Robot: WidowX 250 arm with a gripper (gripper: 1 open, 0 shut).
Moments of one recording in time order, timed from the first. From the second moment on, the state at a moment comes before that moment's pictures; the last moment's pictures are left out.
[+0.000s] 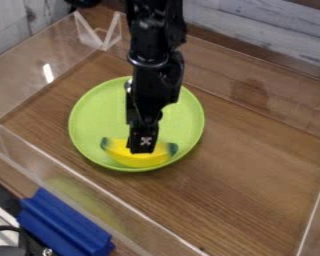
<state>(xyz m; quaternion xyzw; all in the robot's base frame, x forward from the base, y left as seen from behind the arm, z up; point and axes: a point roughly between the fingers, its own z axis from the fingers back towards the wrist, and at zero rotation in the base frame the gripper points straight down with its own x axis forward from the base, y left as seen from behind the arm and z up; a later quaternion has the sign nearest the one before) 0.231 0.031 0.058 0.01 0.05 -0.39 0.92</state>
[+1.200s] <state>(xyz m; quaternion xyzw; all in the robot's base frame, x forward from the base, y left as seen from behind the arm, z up) 0.236 0.042 0.025 0.01 0.04 -0.37 0.93</state>
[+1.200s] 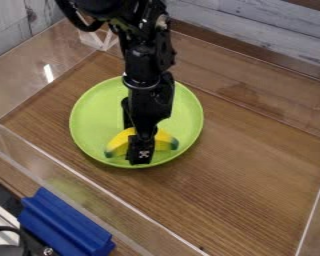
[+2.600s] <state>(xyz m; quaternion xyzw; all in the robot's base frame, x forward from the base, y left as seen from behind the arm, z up) 0.224 0.034 0.045 -0.01 0.05 -0.35 0.94</state>
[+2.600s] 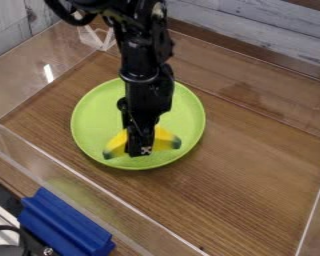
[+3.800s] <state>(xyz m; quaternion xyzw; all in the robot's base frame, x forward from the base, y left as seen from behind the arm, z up) 0.228 0.026 0.084 0.00 0.05 -0.31 0.95</state>
